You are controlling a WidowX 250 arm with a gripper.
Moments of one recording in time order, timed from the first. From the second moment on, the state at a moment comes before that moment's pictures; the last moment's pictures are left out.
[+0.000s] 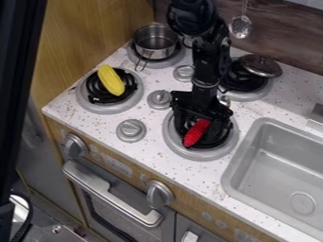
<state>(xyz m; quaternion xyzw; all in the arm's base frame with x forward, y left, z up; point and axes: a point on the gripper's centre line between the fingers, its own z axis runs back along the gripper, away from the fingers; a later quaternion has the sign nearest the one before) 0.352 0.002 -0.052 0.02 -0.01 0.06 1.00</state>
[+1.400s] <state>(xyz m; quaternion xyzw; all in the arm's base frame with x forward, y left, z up) 0.358 0.101 -0.041 0.03 -0.02 0.19 0.98</state>
